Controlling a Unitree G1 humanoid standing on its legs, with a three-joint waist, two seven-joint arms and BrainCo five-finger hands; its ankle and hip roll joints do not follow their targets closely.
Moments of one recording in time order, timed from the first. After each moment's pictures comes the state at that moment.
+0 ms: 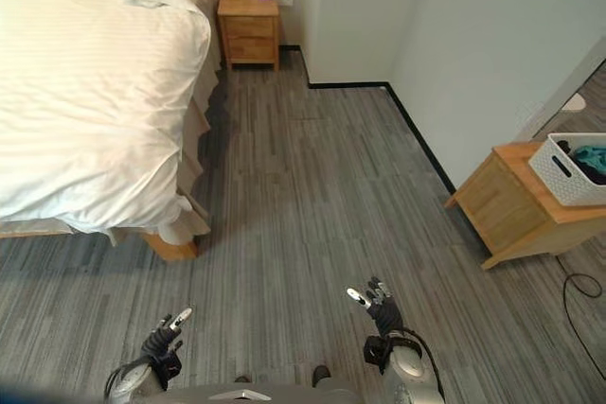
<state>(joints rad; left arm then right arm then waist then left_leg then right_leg) 0.09 0.19 -0.03 0.92 -0.59 -0.15 0.04 0.22 -0.24 0.18 0.47 0.47 -0.12 -0.09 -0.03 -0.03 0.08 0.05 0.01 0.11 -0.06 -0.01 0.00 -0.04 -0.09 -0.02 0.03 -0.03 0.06</state>
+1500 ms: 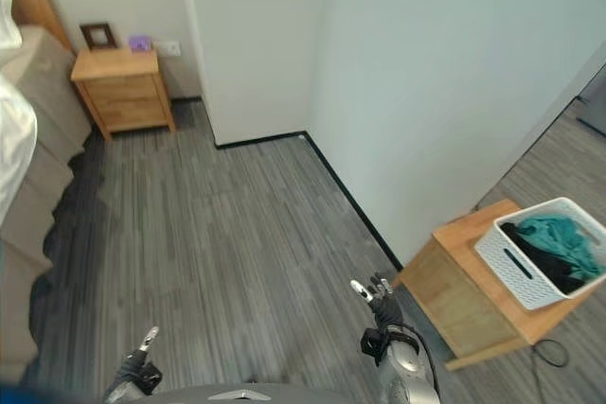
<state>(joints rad) 0.03 0.17 0.10 1.12 -0.72 -0.16 0.10 0.19 -0.21 0.18 0.52 0.55 -0.15 -0.12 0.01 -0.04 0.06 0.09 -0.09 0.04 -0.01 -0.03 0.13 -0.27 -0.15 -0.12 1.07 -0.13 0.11</state>
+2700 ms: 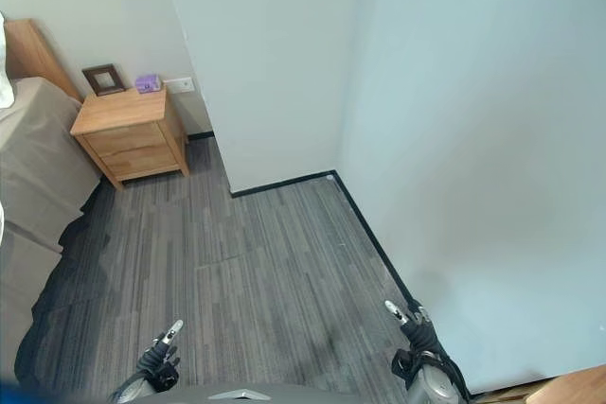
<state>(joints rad) 0.13 0.16 0.00 0.95 -0.66 -0.15 0.04 0.26 -0.26 0.05 0.57 0.59 -0.15 -0.12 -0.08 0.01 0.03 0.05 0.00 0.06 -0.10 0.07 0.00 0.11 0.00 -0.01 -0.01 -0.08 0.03</state>
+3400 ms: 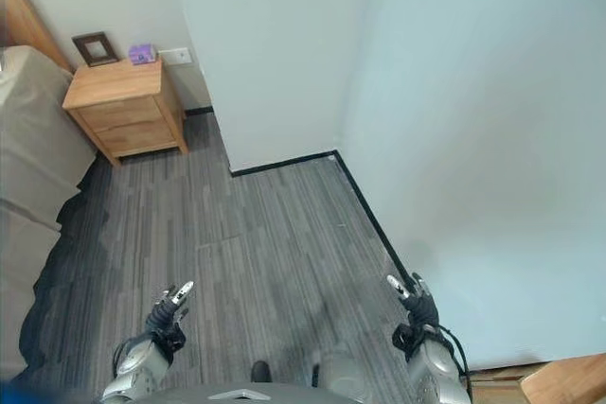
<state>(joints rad) 0.05 0.20 -0.09 0.77 -0.62 -0.14 0.06 0.21 -0.28 0.02 0.52 0.59 -0.15 -0.11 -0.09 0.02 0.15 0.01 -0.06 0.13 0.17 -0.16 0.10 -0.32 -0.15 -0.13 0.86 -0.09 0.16</state>
